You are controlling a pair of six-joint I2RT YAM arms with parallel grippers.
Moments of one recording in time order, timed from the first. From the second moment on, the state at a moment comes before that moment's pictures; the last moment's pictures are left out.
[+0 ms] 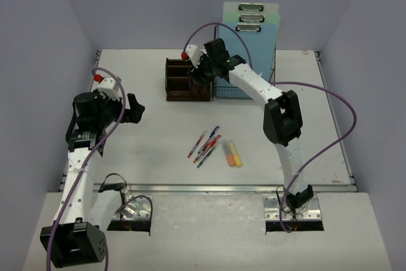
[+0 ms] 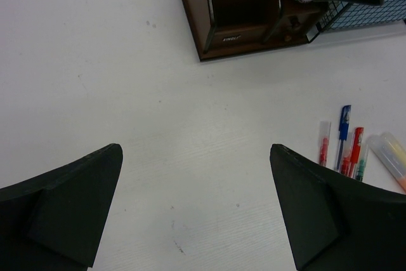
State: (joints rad) left arm 0.18 0.84 0.74 -0.34 0.45 0.02; right arm 0.53 2.24 2.00 -0.49 -0.22 -0.55
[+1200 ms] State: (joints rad) left arm 0.18 0.80 0.74 -0.34 0.44 0.01; right arm 0.55 1.78 1.54 -0.57 -0.41 -0.45
